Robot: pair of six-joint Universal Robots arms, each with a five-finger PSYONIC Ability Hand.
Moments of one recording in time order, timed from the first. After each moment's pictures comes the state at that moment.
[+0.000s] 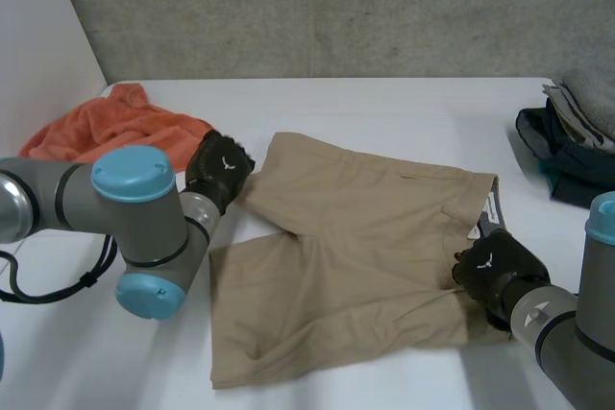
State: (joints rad) left arm 4.22 -2.27 -1.37 3.48 -1.62 4.05; right arm 1.94 -1.36 1.91 0.04 1.58 2.23; left_hand 0.36 0.44 0.45 0.45 0.27; right_hand 1.11 1.20 1.20 1.20 1.03
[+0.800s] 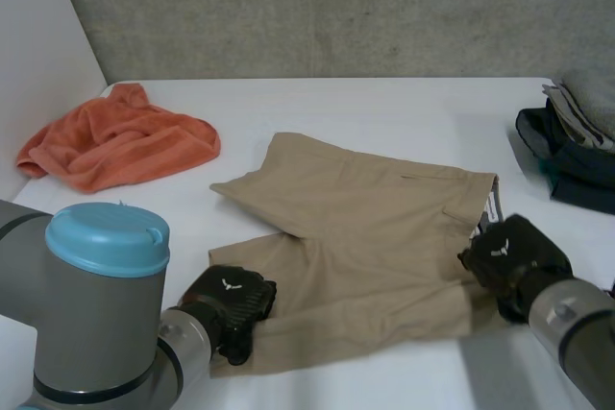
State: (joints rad) left arm 4.03 -1.89 -1.74 2.96 -1.62 3.33; right arm 1.94 -1.51 1.93 0.13 1.58 2.28; left_hand 1.15 1.19 1.18 1.19 0.98; right_hand 1.11 1.20 1.20 1.20 1.03
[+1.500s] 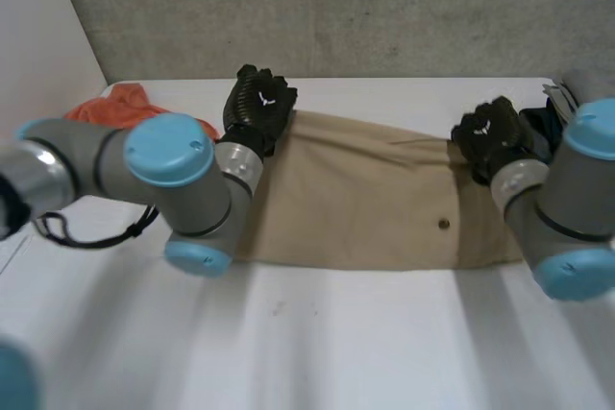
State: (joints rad) left arm 4.12 -2.39 -1.07 3.62 -1.61 3.86; right arm 1.88 -1.02 1.42 -0.31 1.54 2.26; left_hand 1.15 1.20 1.19 1.20 0.98; right_hand 1.11 1.20 1.20 1.20 1.03
